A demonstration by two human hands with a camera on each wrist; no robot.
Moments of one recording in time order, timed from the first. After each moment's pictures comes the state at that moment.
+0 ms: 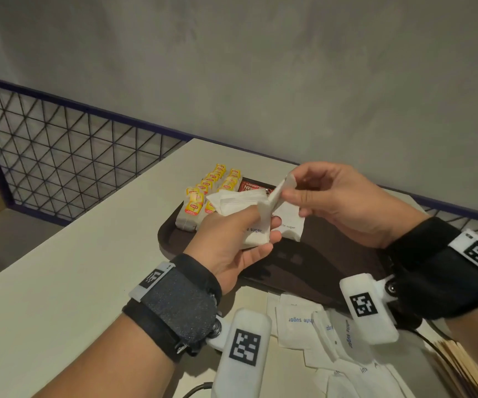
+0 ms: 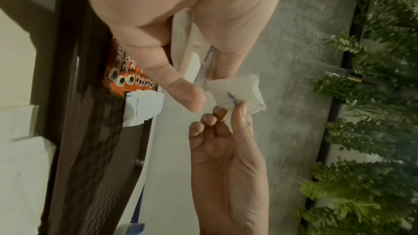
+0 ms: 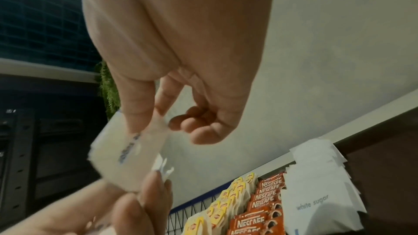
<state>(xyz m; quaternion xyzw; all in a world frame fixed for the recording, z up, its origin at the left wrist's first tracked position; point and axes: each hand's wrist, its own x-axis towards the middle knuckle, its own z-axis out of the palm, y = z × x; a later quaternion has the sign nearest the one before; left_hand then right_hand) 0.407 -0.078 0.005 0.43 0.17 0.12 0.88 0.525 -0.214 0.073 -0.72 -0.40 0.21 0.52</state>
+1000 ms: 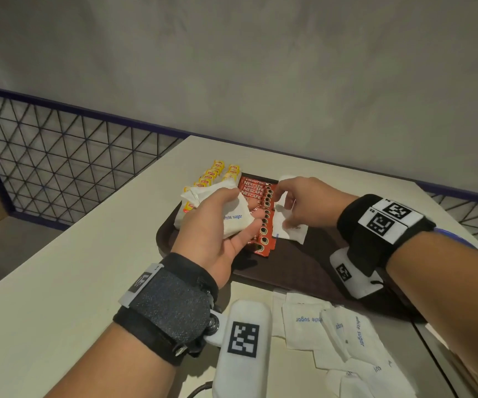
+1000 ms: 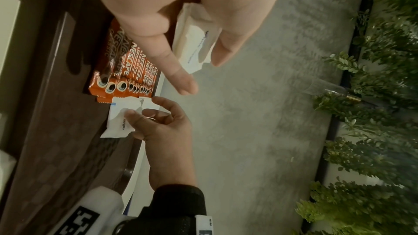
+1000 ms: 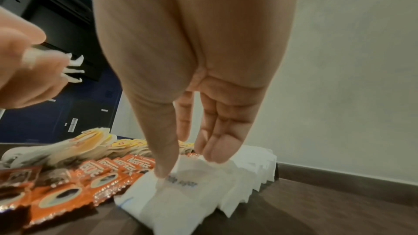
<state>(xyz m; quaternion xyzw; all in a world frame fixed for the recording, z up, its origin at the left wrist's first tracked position) 0.412 -0.062 0.003 0.33 0.19 0.18 0.91 0.590 -0.174 0.024 -0.92 -0.39 0.04 0.07</state>
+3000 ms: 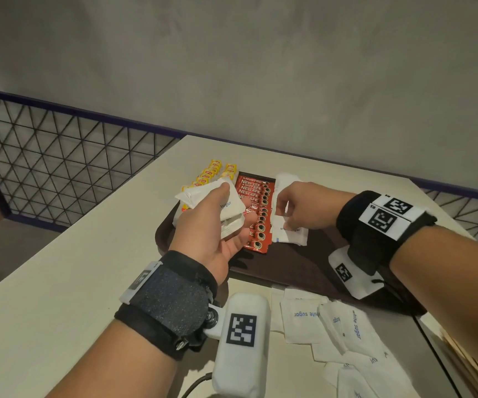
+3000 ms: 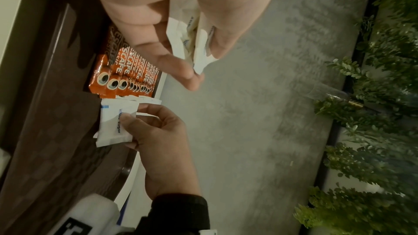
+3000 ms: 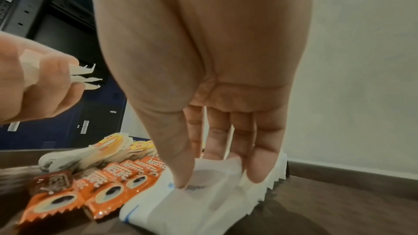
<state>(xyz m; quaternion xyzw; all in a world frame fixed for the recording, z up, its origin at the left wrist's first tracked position) 0.412 -0.061 0.000 0.38 0.24 0.20 0.87 0.579 -0.175 0.028 -0.93 -0.36 0.09 0.01</state>
